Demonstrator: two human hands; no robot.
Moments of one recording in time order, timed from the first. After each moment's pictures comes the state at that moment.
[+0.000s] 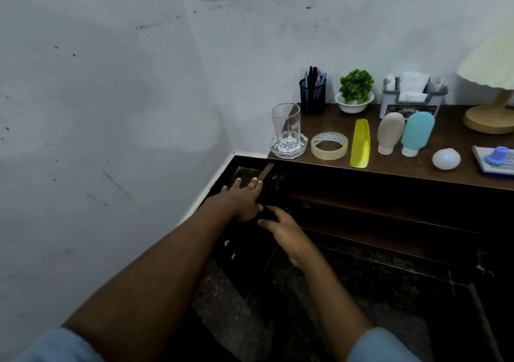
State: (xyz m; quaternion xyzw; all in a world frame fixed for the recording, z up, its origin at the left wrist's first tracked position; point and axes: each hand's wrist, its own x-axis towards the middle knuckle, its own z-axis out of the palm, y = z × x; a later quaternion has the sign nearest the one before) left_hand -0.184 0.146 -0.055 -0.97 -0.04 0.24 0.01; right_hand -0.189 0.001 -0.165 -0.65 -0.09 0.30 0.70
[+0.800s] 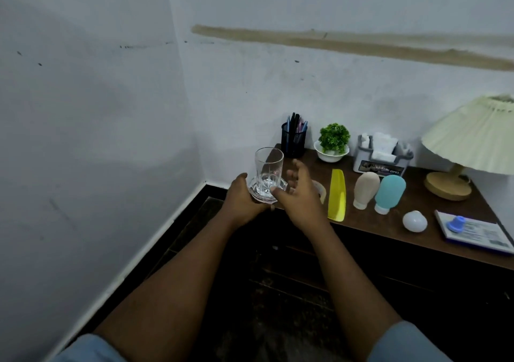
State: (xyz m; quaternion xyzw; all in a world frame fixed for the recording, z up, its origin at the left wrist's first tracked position) left_hand -0.098 0.117 -0.044 -0.87 -0.11 -0.09 -0.48; right_hand -0.075 -0.047 -0.027 -0.78 -0.15 -0.03 0.61
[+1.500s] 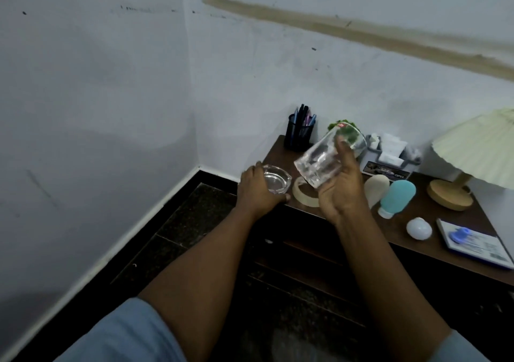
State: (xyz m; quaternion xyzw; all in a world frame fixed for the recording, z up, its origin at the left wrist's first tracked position) left_hand -0.057 0.101 -0.071 -0.91 -0.11 -0.13 -0.38; right_hand -0.061 -0.064 0.018 -0.46 -0.02 0.01 0.89
